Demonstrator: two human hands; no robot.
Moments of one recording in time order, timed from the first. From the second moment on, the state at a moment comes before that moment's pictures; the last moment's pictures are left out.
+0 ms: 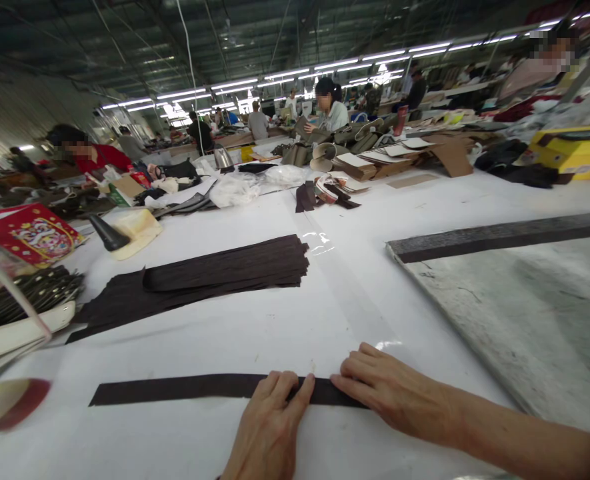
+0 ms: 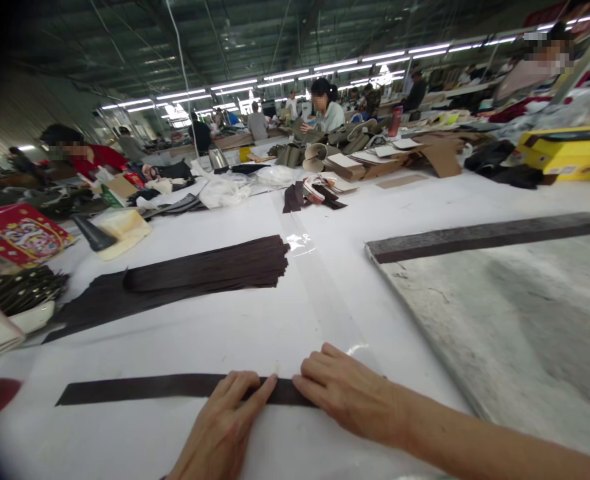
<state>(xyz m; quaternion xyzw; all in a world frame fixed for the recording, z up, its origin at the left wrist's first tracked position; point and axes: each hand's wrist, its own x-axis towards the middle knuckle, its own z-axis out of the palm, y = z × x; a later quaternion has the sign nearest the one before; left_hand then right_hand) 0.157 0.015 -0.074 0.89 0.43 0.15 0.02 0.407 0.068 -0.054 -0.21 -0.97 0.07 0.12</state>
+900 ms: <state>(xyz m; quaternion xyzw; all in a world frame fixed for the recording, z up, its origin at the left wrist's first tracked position) 0.175 0.022 -0.063 0.92 0.39 0.07 -0.05 0.445 0.052 -0.039 -0.21 -0.98 0.02 0.04</state>
